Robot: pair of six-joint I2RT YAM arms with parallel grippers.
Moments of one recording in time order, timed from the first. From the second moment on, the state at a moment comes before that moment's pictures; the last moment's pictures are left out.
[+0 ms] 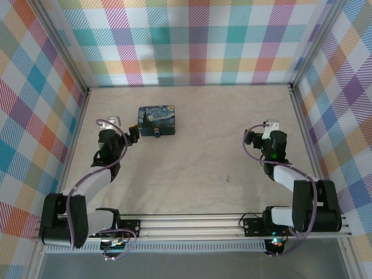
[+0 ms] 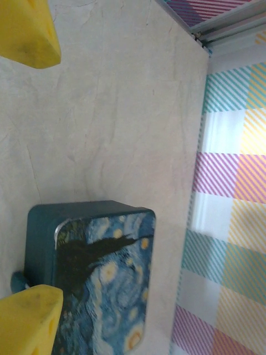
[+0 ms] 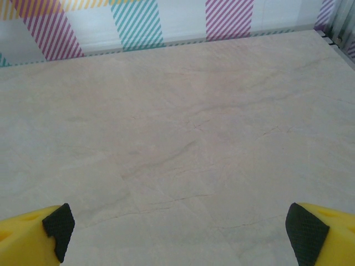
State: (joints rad) left arm -0.08 1.16 0.49 0.36 -0.13 -0.18; right arm 0.01 1.27 0.43 0.46 -0.03 0.11
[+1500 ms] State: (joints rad) left arm -0.51 1.29 0.65 0.13 0.16 -0.84; right arm 0.32 1.26 0.63 -0.70 -0.40 0.61
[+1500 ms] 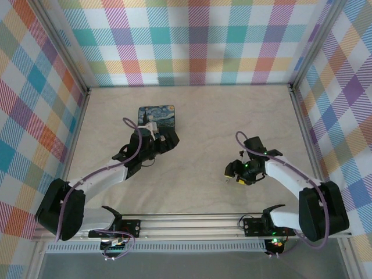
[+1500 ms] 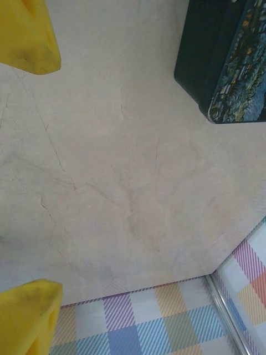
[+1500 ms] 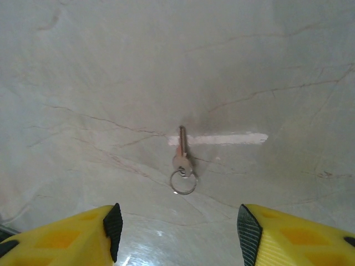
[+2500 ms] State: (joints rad) left arm -0.52 1.30 0.67 0.15 0.12 -0.85; right arm 0.53 1.53 0.80 -0.79 -0.19 0.62
